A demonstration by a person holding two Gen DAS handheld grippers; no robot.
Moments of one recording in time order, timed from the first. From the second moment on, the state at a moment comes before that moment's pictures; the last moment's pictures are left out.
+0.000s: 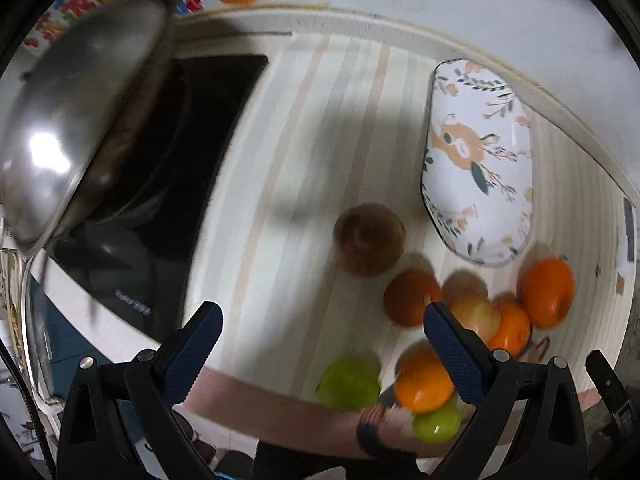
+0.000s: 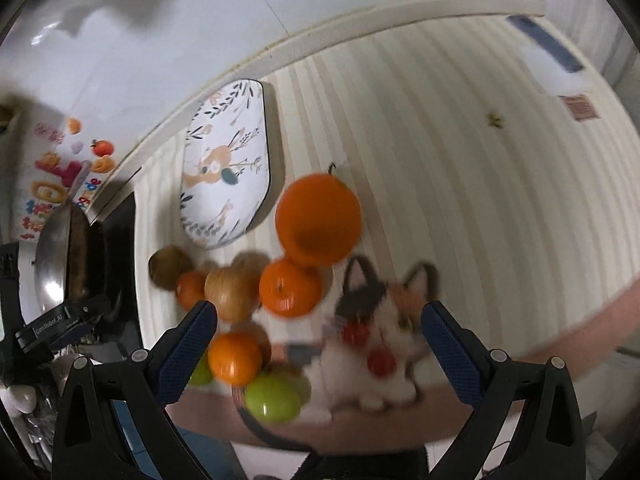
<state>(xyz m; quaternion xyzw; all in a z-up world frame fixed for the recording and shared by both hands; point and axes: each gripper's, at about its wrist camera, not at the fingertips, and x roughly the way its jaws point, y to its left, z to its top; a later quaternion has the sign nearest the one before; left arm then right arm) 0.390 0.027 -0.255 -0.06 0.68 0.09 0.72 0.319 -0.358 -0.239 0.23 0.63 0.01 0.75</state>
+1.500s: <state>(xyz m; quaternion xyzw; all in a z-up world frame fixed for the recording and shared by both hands) 0.495 -0.037 -0.217 -0.07 0.66 -0.02 0.75 0.455 -0.305 -0.276 0.19 0.67 0.07 0.72</state>
